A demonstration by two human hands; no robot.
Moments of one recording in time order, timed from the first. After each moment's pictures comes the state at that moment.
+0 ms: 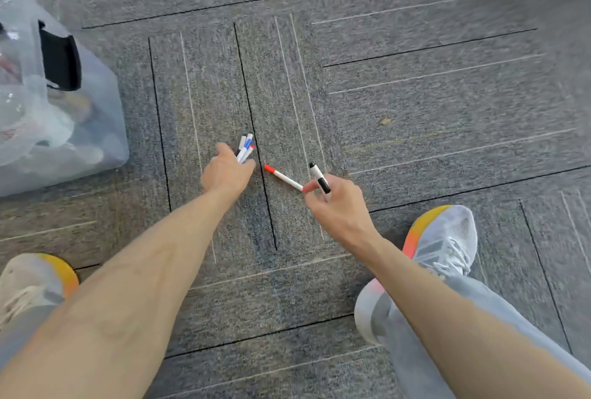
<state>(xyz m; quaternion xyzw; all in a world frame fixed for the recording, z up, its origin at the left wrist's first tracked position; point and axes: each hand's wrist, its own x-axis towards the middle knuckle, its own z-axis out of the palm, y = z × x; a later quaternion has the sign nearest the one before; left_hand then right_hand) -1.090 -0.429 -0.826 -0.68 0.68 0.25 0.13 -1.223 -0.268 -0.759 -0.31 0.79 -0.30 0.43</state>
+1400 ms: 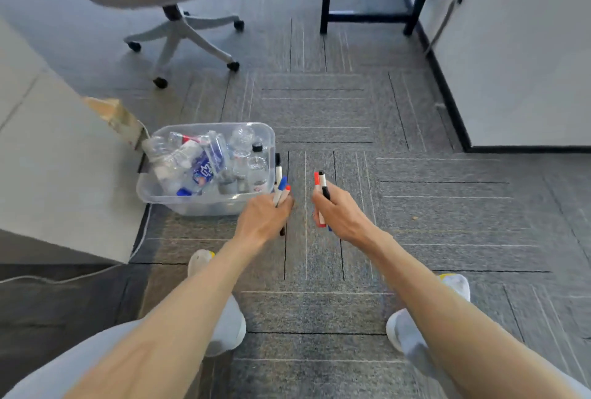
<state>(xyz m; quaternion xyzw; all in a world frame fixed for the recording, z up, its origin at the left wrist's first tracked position) -0.899 -0.367 -0.434 -0.62 0.66 0.40 -0.13 -1.054 -0.321 -0.431 -0.50 0.67 -0.31 0.45</state>
